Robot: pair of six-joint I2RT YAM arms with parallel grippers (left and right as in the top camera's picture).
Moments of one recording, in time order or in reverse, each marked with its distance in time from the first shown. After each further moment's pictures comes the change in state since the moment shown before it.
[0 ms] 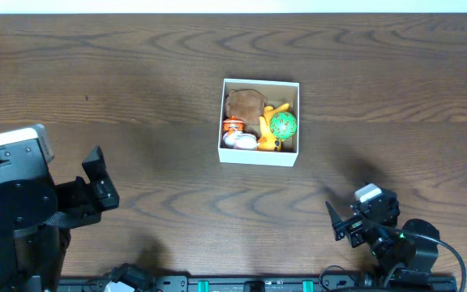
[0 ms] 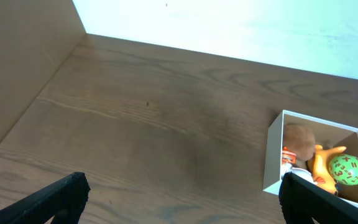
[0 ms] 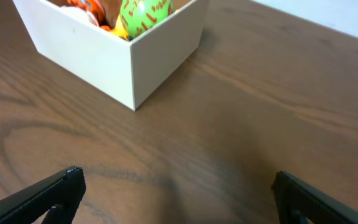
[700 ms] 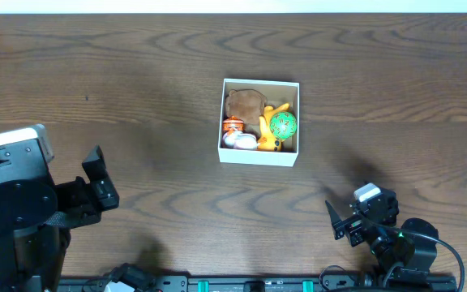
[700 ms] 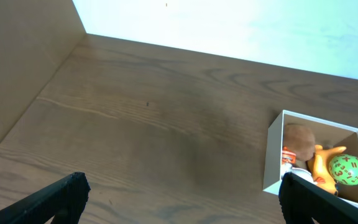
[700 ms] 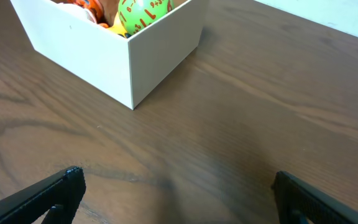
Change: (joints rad) left arm 0.000 0.000 0.000 0.000 0.000 0.000; right arm 0.000 0.000 -0.014 0.019 -0.001 -0.002
